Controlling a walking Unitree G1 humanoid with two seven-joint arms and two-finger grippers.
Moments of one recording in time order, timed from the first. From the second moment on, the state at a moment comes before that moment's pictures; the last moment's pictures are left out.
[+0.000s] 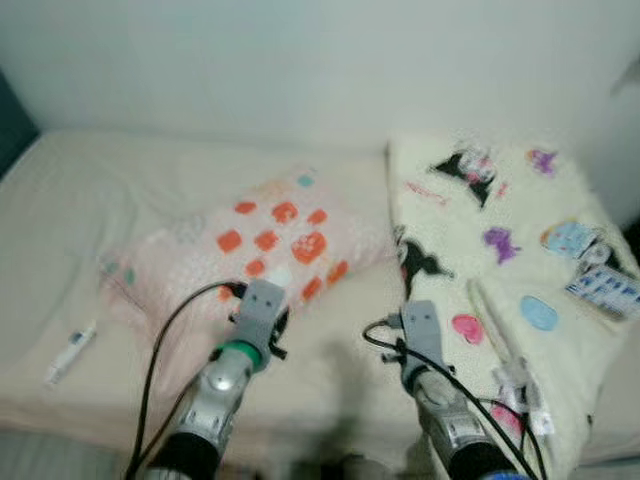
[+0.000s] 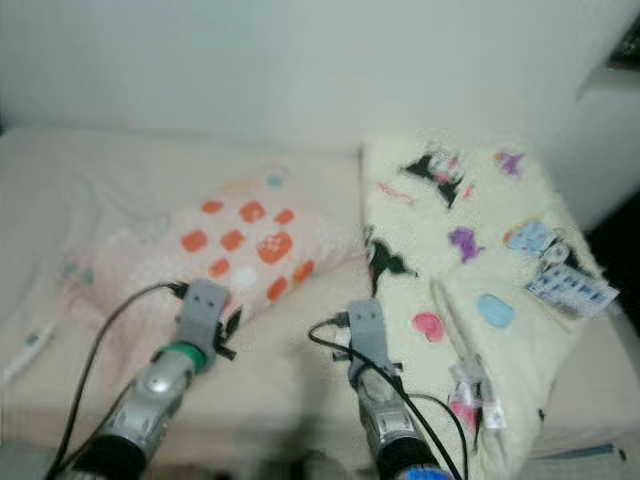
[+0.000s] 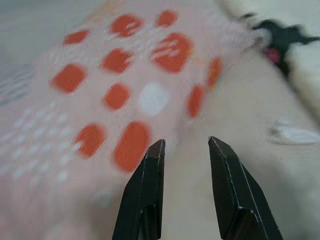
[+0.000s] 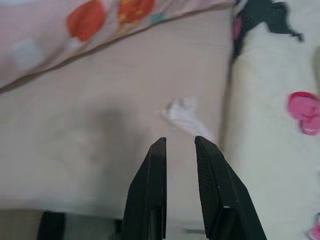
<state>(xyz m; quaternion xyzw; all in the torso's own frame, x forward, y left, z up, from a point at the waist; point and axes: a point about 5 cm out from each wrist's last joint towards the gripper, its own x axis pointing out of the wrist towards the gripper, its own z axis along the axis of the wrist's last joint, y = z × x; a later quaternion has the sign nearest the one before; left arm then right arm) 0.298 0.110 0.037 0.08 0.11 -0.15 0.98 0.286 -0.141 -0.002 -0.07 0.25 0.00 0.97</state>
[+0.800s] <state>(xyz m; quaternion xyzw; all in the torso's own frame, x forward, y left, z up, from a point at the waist) 0.299 0.106 0.038 0.09 0.11 -0.17 0.98 0.286 -0.149 -0.002 -0.06 0.25 -0.03 0.97</state>
